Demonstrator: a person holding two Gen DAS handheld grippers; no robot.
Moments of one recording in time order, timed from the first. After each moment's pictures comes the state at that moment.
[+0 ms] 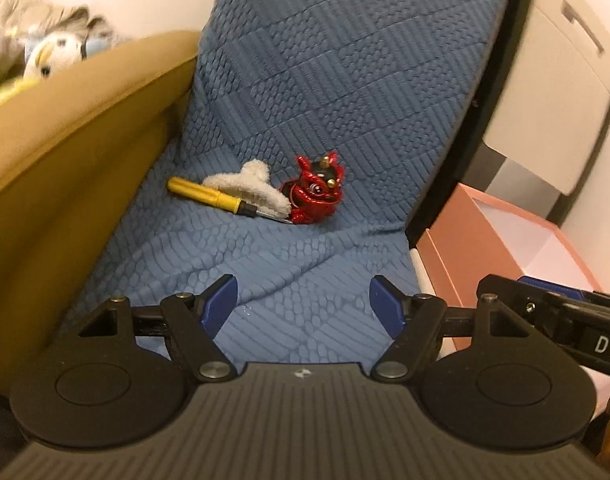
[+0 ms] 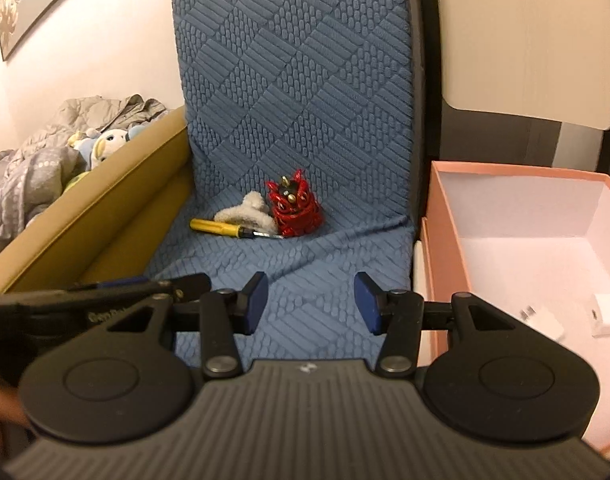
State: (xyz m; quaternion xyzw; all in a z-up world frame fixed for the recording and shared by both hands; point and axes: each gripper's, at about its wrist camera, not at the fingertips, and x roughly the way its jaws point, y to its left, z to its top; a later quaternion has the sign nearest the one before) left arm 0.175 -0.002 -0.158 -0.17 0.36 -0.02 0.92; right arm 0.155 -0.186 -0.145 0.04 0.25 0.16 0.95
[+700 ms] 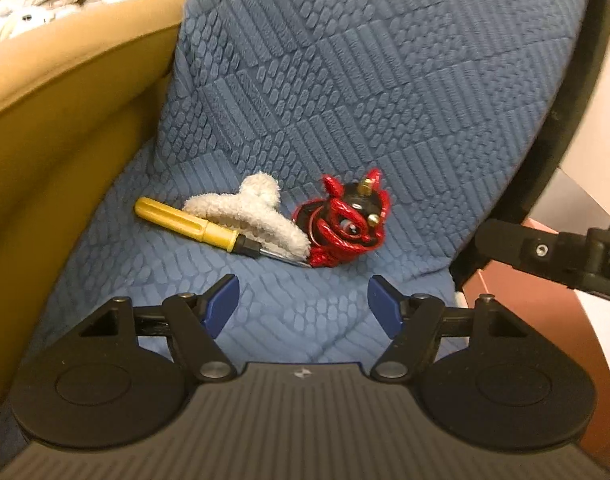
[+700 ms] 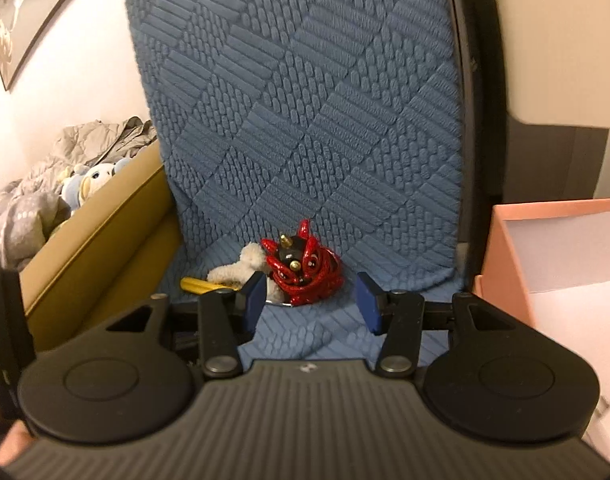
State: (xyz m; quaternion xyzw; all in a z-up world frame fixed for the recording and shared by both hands) left arm 0.300 0.008 -0.211 -0.18 0.38 -0.01 0.91; right arm 0.292 -0.172 -0.152 0.08 0.26 0.20 0.94
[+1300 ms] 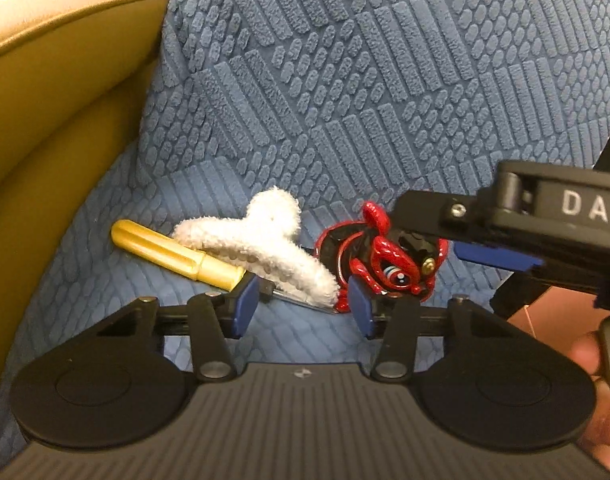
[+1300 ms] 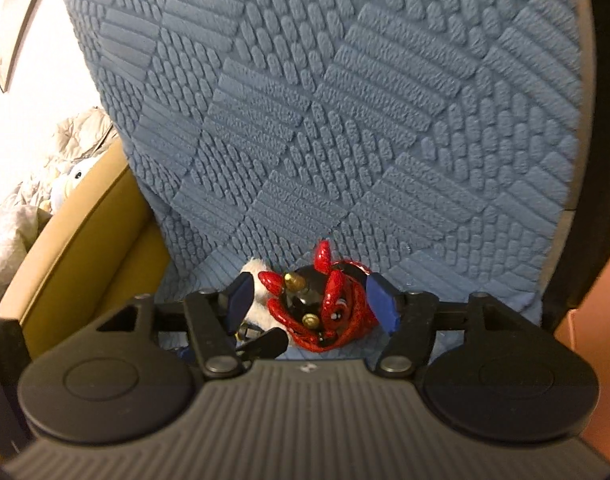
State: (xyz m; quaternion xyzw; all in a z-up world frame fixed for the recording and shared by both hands) left arm 0.362 0.010 -0.243 -0.18 0.39 0.02 0.90; right arm 0.395 -0.130 -0.175 0.11 0.33 0.24 0.91
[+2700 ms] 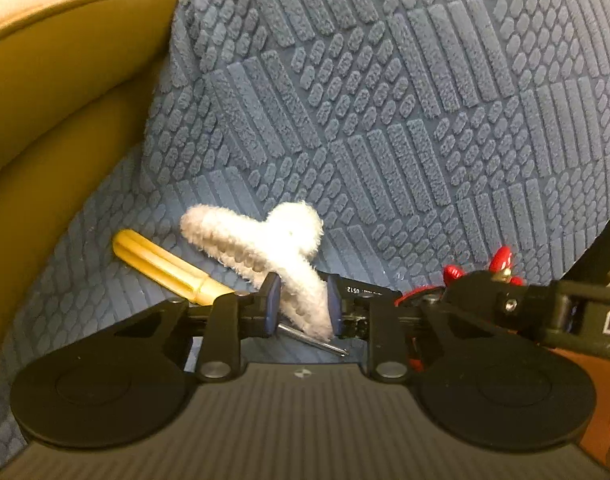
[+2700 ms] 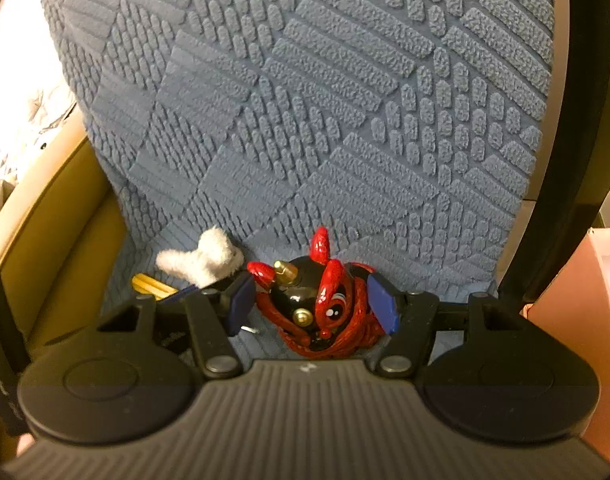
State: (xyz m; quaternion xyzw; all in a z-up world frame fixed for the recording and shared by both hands) left arm 0.385 0.010 -0.250 -0.20 0.39 0.05 0.90; right arm 0.395 -0.151 -0.177 0.06 0.36 0.20 0.91
